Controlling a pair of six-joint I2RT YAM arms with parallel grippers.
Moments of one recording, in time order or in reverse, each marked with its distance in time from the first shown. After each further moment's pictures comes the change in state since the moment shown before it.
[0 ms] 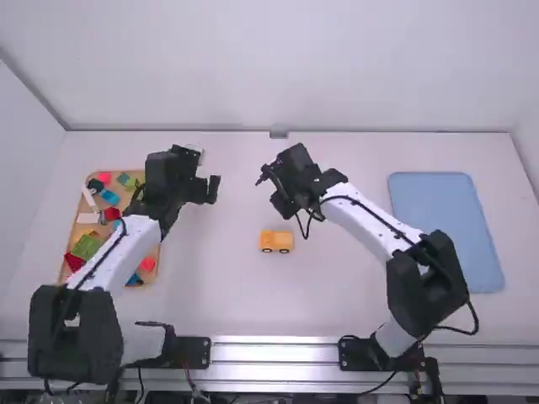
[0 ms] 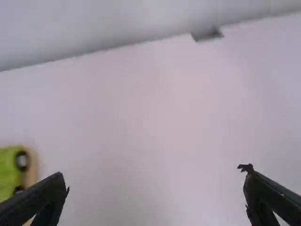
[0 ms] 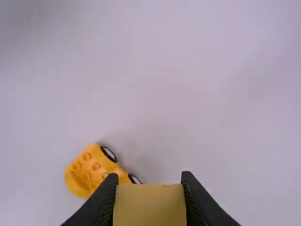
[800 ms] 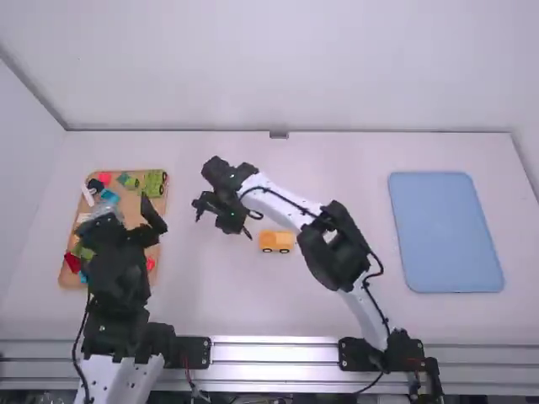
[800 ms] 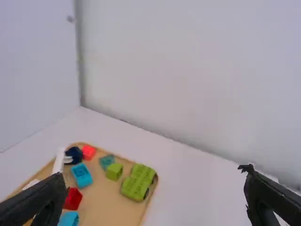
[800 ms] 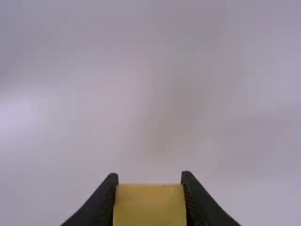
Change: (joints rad) left arm 0.000 -0.974 -0.406 -0.046 -0.577 -0.309; right arm 0.262 0.554 0.626 -0.390 -0.062 -0.300
